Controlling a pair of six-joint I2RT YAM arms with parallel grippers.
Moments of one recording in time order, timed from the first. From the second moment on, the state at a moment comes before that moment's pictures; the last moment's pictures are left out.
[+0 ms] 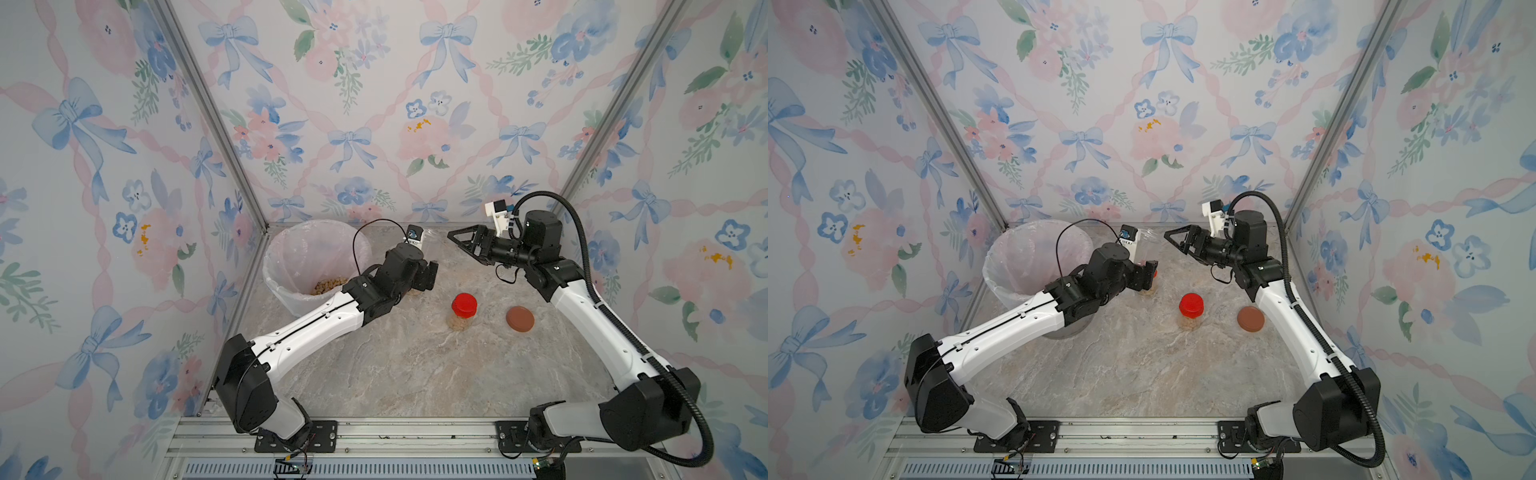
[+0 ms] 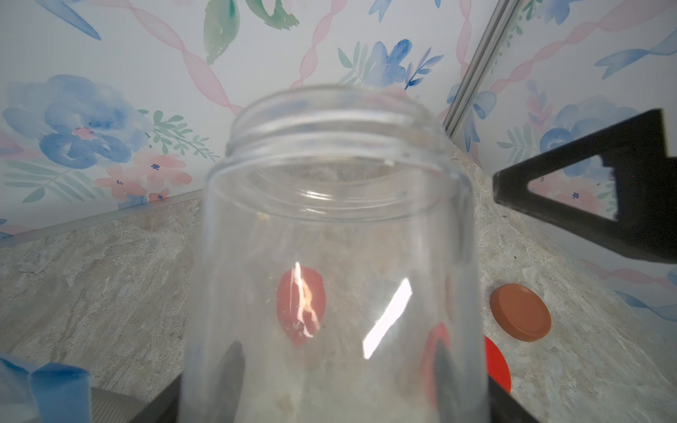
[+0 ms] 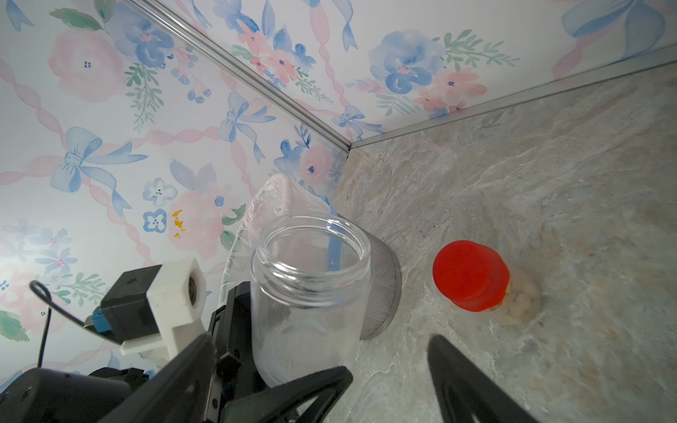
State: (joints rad) left arm -0.86 1.50 1.34 -0.28 -0.36 -0.26; right arm 0.26 1.37 1.26 -0.22 -0.74 0.73
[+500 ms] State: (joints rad) left arm -0.92 1.50 1.24 -0.13 -0.37 -0.26; right arm 0.33 1.40 1.26 -0.23 -0.71 0.71
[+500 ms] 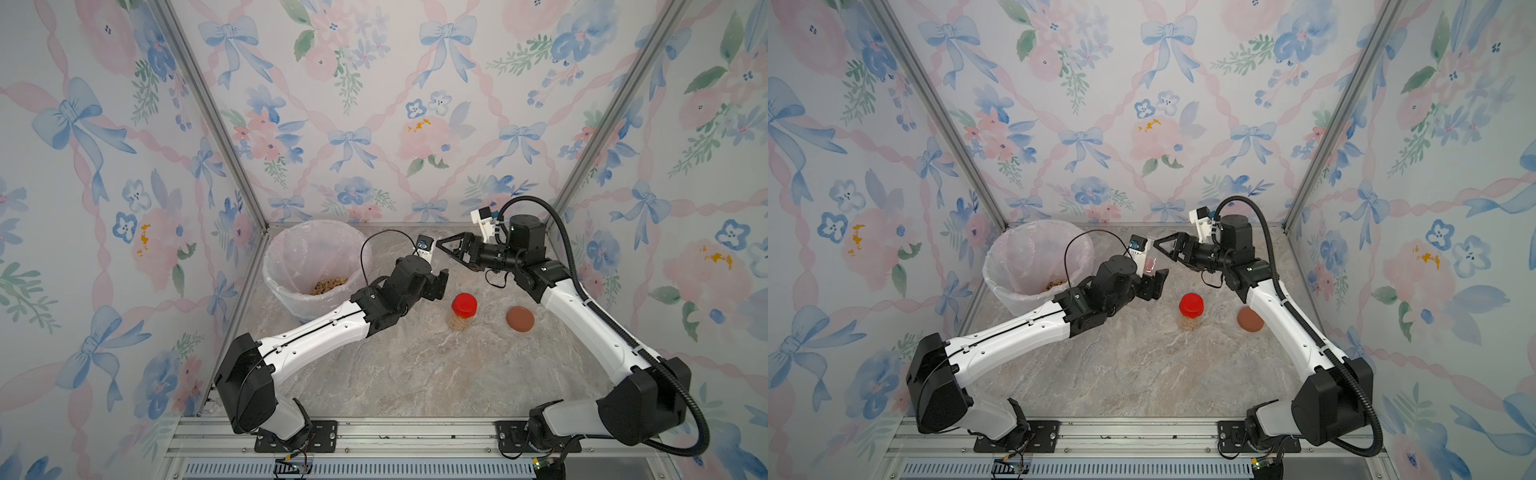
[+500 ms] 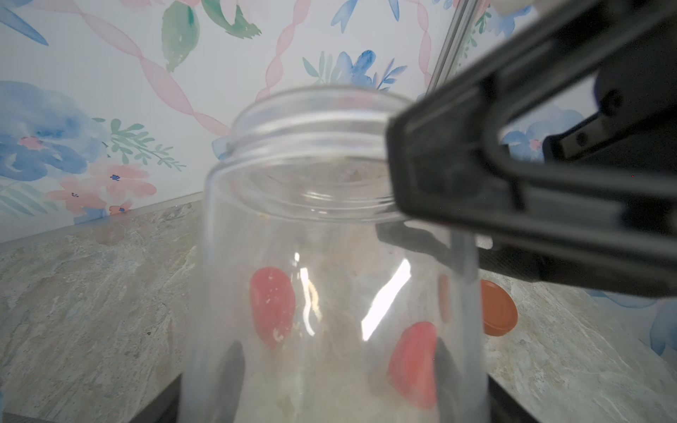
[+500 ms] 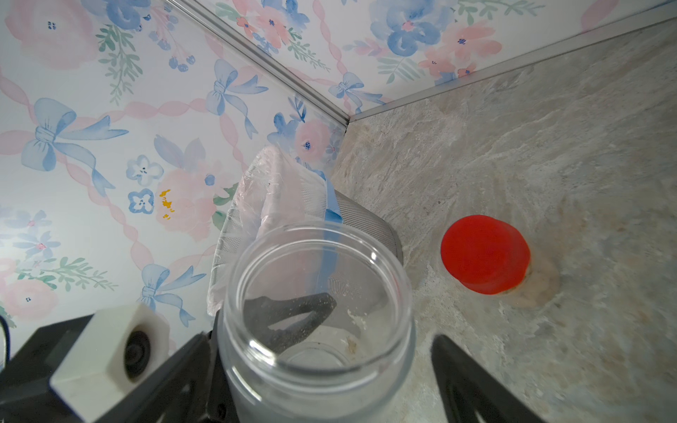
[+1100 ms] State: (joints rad) left arm -0.94 1.50 1.23 -0.08 -0.38 -0.23; right arm 0.38 1.45 1.25 -0.18 -0.69 0.71
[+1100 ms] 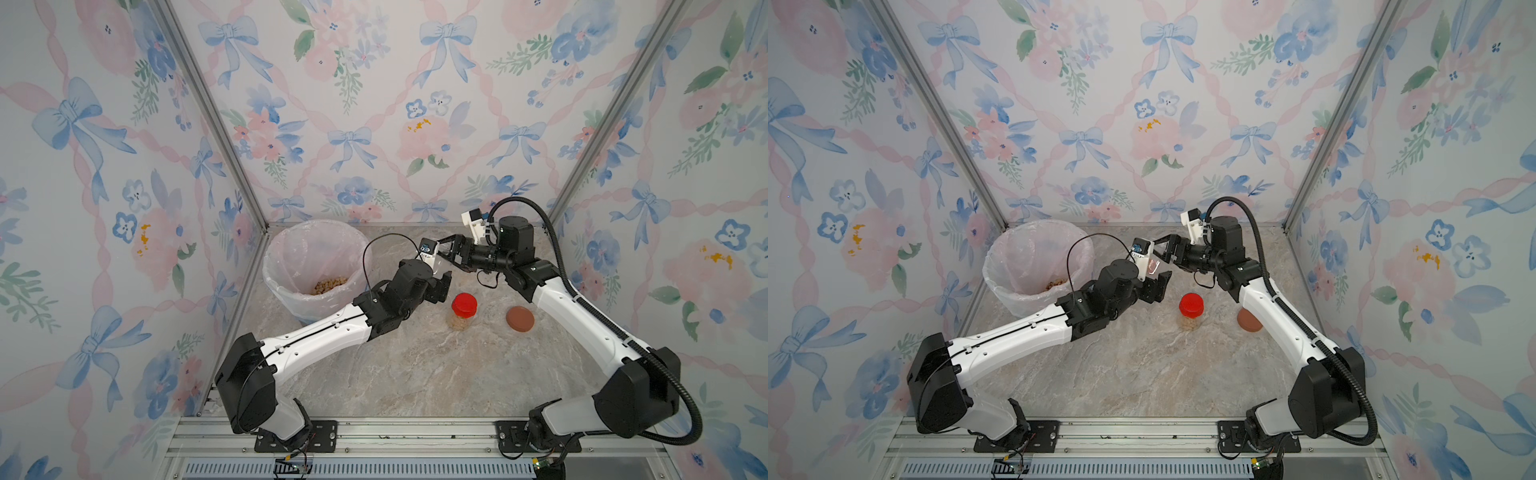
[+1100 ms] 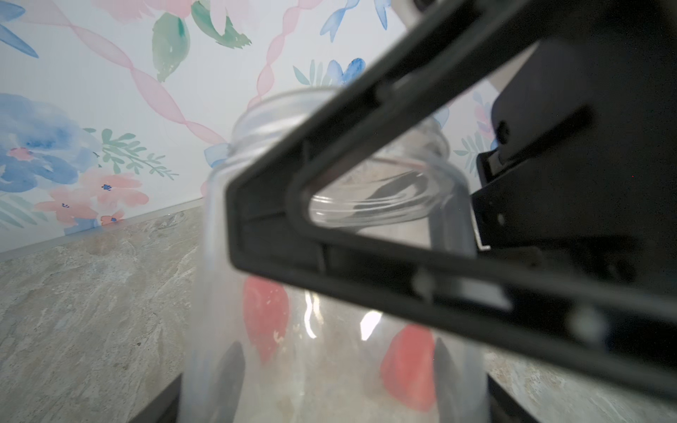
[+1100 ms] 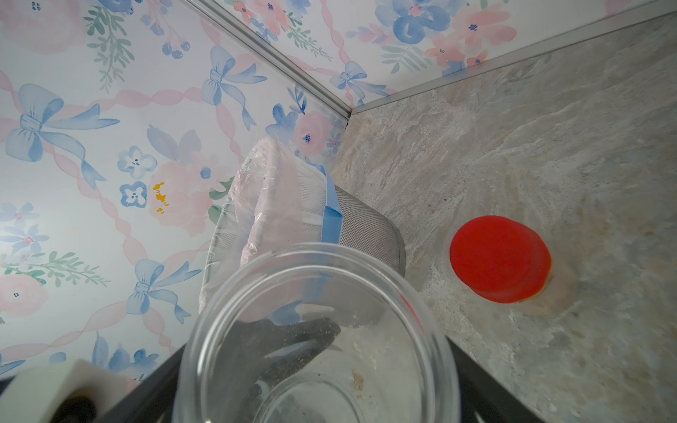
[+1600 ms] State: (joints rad) left arm -0.94 1.52 1.23 -0.08 -0.40 -0.22; right arm 0.38 1.46 1.22 -0.11 -0.70 0.74
